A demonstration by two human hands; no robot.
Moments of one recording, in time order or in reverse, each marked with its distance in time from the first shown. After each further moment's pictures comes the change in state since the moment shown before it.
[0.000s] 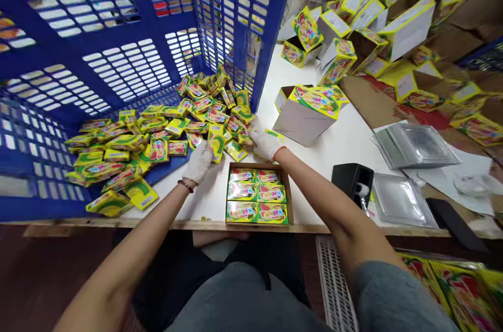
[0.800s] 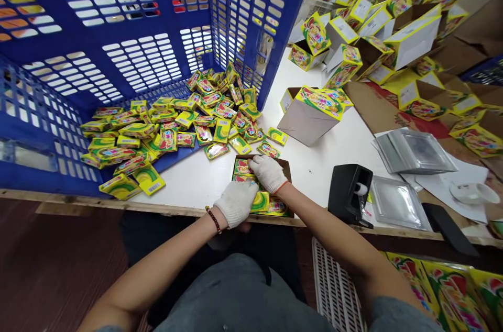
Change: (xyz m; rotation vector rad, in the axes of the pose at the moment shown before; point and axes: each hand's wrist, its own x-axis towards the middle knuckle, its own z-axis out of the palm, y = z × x) left_hand -0.133 0.005 0.052 1.305 -0.694 0.532; right_hand -0.092 -0.059 0.034 -0.225 -0.089 -0.131
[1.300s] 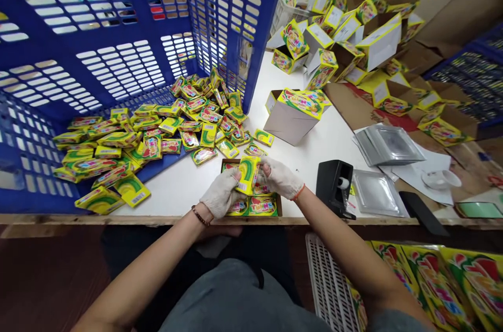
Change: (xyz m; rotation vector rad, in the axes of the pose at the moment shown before) left_hand 0.022 -0.003 -0.013 -1.946 0.208 -0.257; right_hand -0.050 0.028 -0.010 1.845 0.137 0.008
